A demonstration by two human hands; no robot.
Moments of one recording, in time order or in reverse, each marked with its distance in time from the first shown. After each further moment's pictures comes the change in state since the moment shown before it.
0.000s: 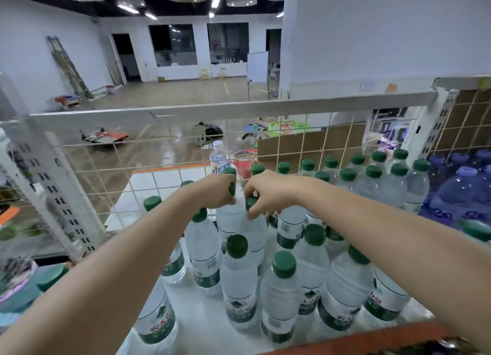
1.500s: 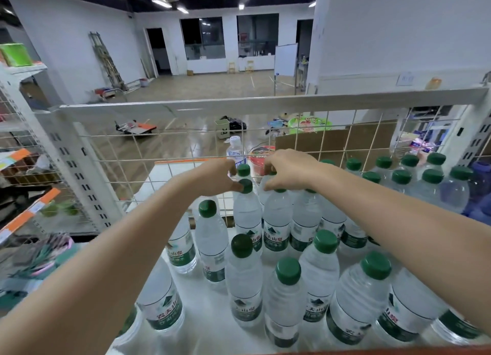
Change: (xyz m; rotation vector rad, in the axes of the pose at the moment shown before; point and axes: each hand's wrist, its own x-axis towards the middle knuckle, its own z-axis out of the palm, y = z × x) left_hand -0.011 -0.008 -0.019 -0.211 0.075 -0.151; right_hand 0.025 0.027 -0.021 -0.200 0.248 -0.018
